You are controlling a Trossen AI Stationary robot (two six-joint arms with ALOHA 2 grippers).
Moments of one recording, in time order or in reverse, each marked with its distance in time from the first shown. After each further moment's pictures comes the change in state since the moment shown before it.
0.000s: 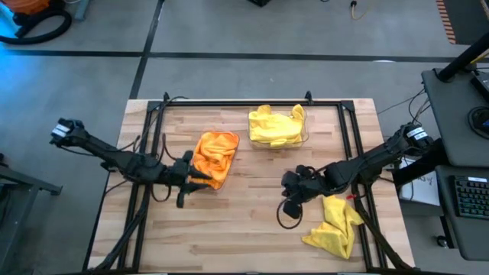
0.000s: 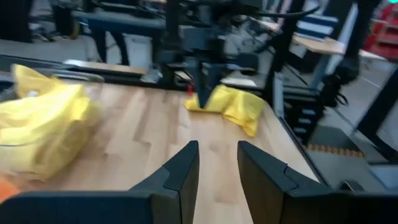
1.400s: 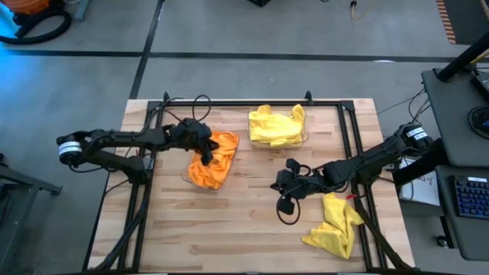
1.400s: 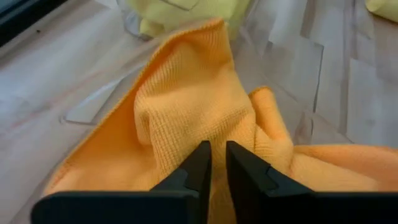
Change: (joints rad) left arm 0.777 0.383 0.070 -0.210 0.425 0.080; right arm -0.030 0.001 -0.080 0.271 0.140 -0.272
